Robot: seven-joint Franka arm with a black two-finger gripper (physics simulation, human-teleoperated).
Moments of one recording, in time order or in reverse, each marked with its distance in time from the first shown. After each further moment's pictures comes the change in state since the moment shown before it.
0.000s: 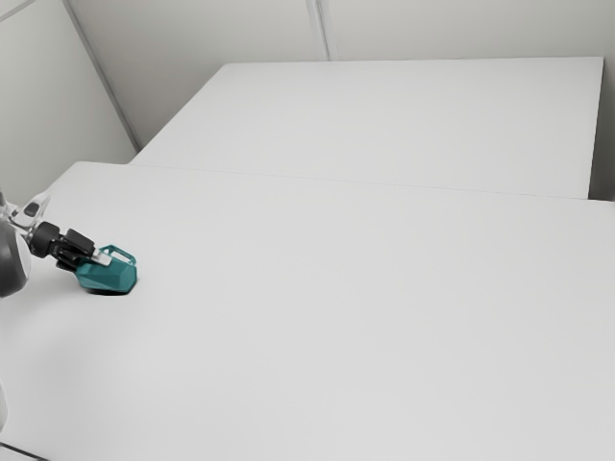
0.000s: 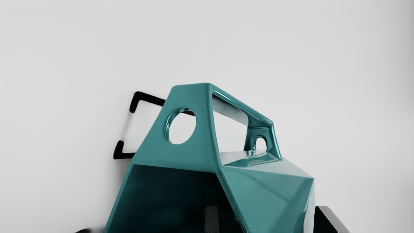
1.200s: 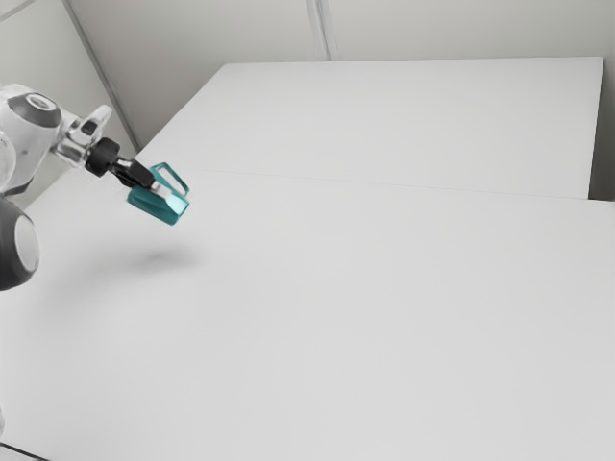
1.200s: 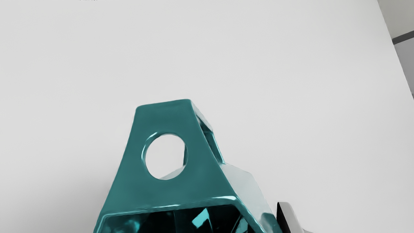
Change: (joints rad) arm -0.240 -0.242 -0.106 0.004 0.077 0.072 -0.008
